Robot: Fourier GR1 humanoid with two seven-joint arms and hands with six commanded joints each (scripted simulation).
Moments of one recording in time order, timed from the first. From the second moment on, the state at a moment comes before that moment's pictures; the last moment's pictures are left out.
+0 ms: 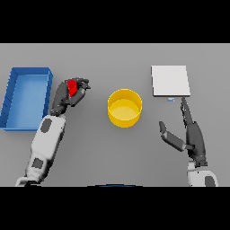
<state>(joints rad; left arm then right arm) -0.54 0.03 0.07 -0.84 -0.16 0.08 -0.17 0.17 -0.08 0.11 -1.75 0.23 -0.04 -0.10</state>
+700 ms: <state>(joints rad) -0.53 0.04 0.02 -1.03 -0.13 0.12 -0.15 0.17 -0.07 0.12 -1.75 0.24 -0.05 -0.11</state>
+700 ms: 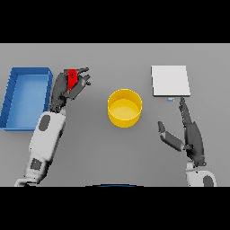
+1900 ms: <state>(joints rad) -0.84 0.30 -0.64 -1.07 -0.78 -0.07 0.26 0.17 -0.07 0.13 -1.77 0.25 -0.04 -0.07</state>
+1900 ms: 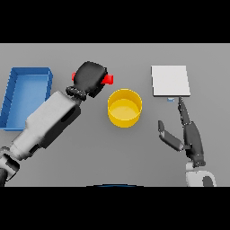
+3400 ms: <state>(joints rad) -1.31 0.24 -1.29 -0.81 -1.13 -0.36 -0.02 0.17 -0.04 0.12 -1.74 0.27 -0.09 -0.11</state>
